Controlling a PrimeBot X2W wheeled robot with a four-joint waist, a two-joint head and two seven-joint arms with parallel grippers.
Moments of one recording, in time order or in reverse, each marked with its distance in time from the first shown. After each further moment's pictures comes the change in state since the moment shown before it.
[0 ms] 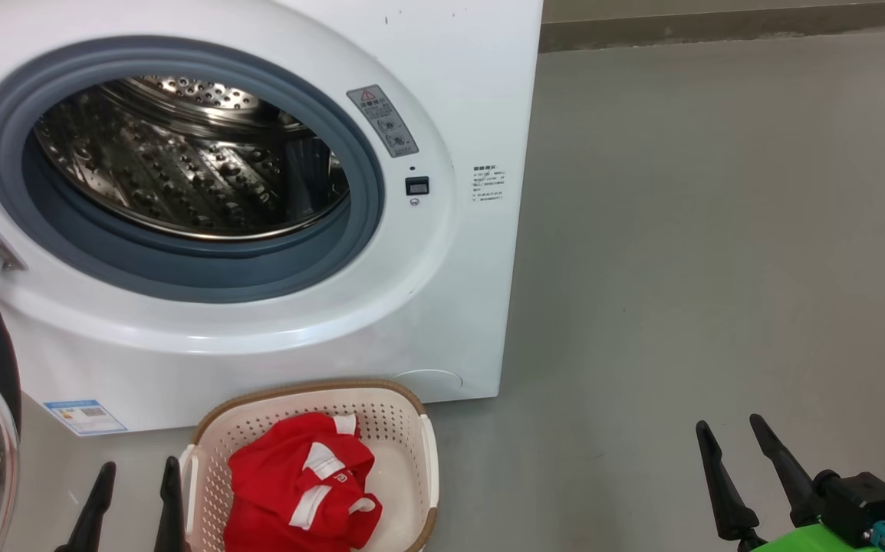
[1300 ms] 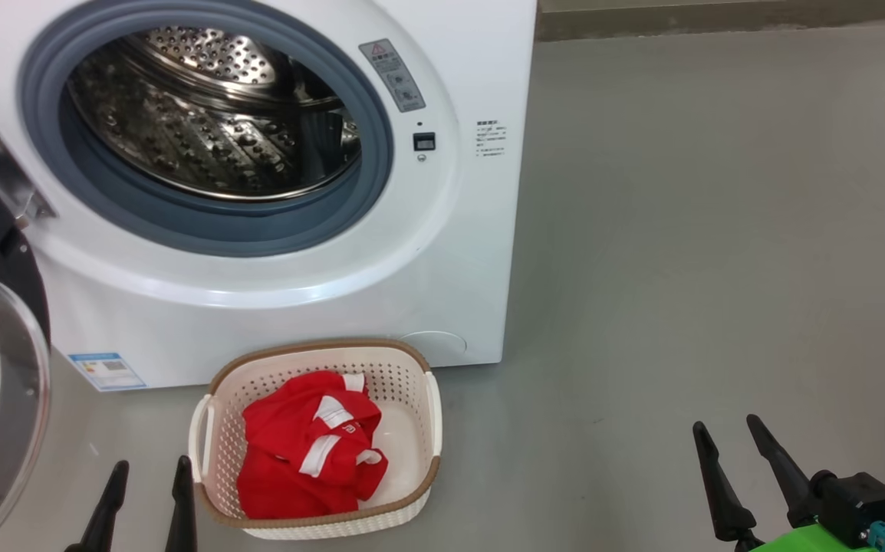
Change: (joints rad) left arm 0.000 -0.002 -0.023 -0.006 -0.017 0.000 0.000; right arm 0.000 0.000 0.005 -0.001 0.000 0.000 0.000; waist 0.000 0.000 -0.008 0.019
